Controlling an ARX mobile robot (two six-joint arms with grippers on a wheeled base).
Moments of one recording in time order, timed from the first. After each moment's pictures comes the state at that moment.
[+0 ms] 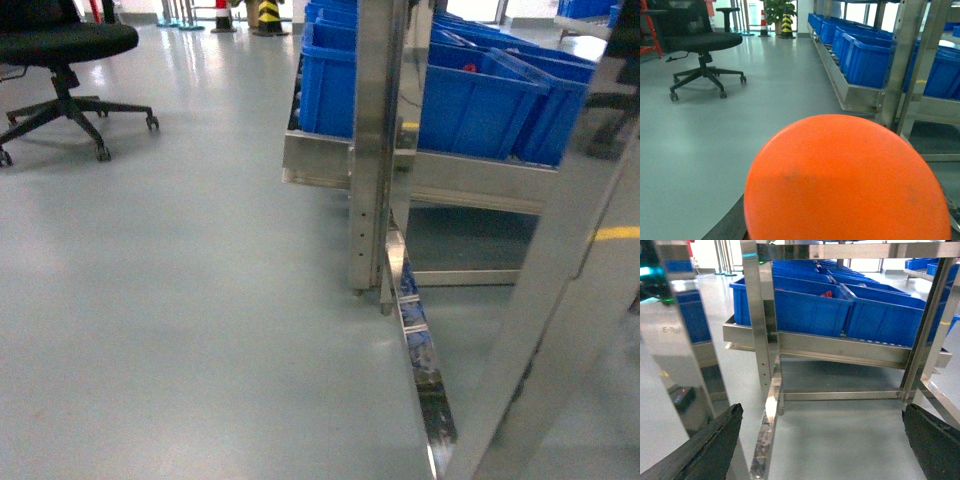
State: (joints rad) left arm 0.00 0.01 0.01 -0.01 0.00 0.00; right arm 0.00 0.00 0.01 -0.01 0.00 0.00
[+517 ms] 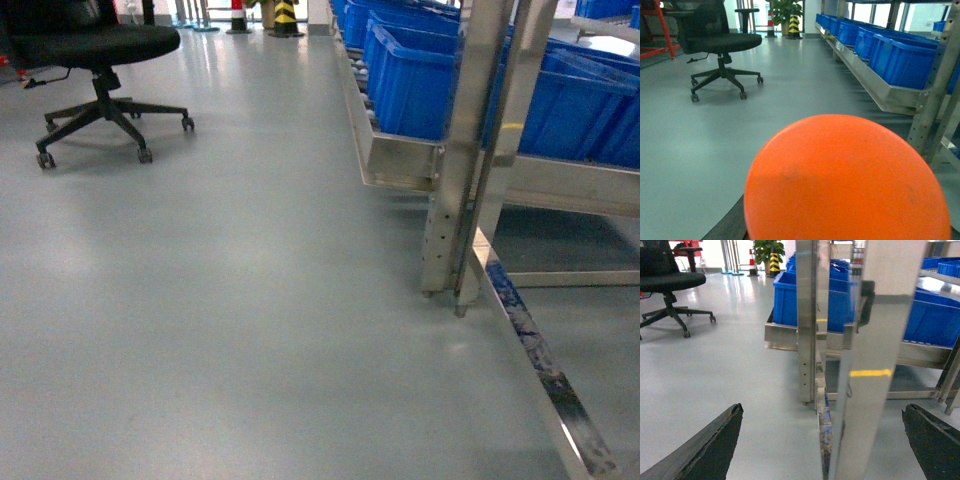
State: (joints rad) left arm 0.00 0.01 0.01 -0.01 0.00 0.00; right arm 0.00 0.00 0.01 -0.01 0.00 0.00
